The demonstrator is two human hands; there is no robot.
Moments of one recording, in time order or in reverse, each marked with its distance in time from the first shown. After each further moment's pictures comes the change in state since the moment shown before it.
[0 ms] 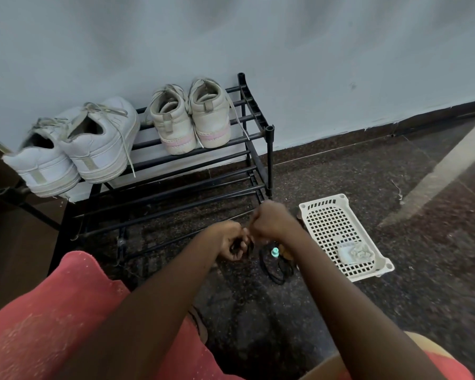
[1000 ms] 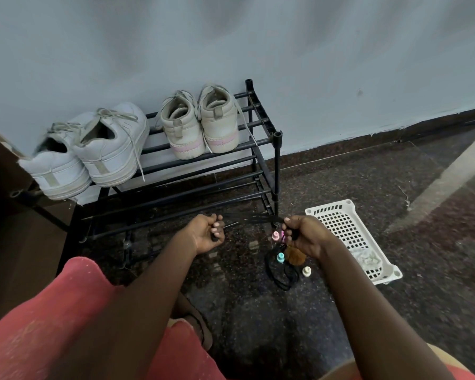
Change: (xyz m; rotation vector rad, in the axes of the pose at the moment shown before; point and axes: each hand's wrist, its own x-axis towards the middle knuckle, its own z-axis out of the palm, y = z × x) left_hand -0.015 -0.012 -0.065 -0.743 -0.058 0.301; right_hand 0.019 0.071 0.014 1.413 -0.111 0.294
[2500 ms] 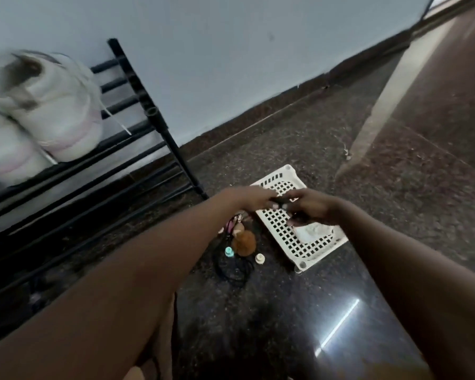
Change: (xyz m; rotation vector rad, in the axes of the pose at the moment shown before) left_hand 0.157 -0.090 0.231 2.249 -0.648 0.392; right_hand 0.031 -0.022 -0.182 -0.475 0.091 -0.022
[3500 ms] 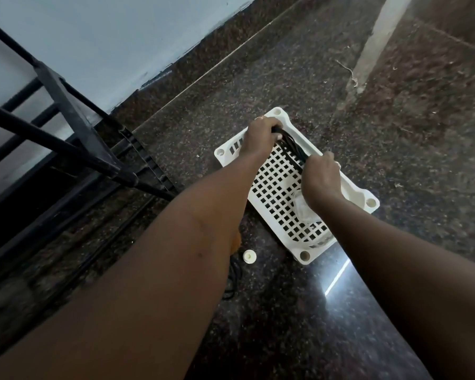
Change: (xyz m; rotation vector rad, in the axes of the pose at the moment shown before) left_hand 0.214 -0.048 0.048 -0.360 0.688 -0.087; right_hand 0.128 0.098 -0.024 -0.643 0.850 0.169
